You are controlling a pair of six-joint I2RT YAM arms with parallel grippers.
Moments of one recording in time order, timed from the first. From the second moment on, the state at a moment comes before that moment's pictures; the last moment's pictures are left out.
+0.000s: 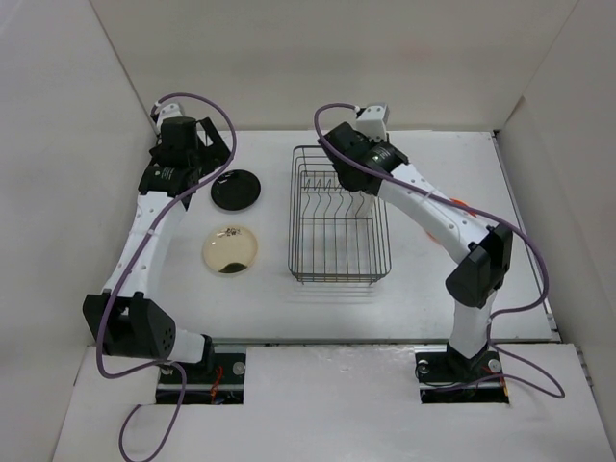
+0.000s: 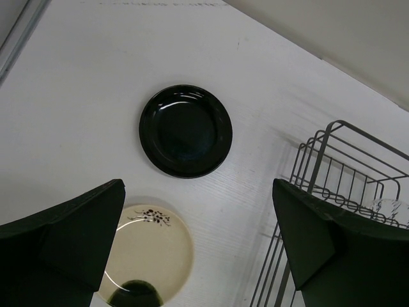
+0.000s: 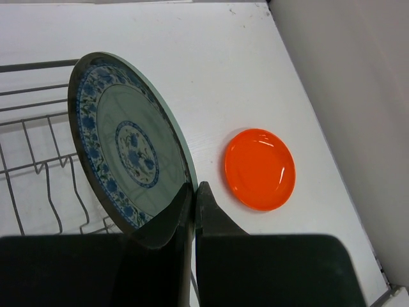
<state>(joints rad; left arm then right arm) -0.11 1.39 1.41 -0.56 -0.22 -0.50 0.72 1.88 1.95 -0.99 1.10 0.48</state>
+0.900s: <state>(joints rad) -0.11 1.32 1.40 -0.57 -0.20 -0.53 0.76 2.09 2.14 -1.21 1.17 0.64</state>
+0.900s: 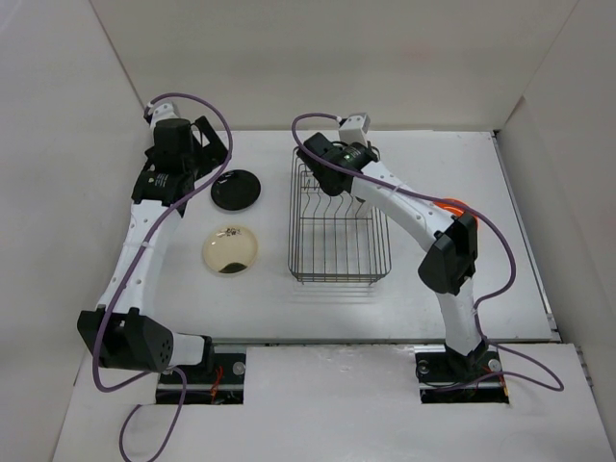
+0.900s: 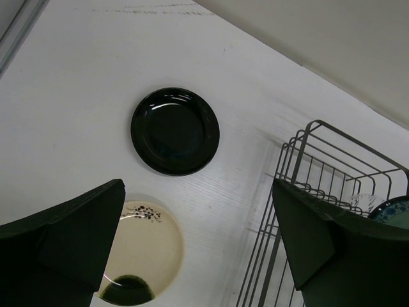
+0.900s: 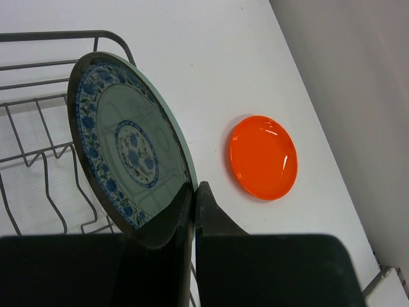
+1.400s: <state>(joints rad) -0.11 1.32 1.40 -0.57 -0.20 -0.53 0.76 2.13 2.14 -1.22 1.18 0.66</state>
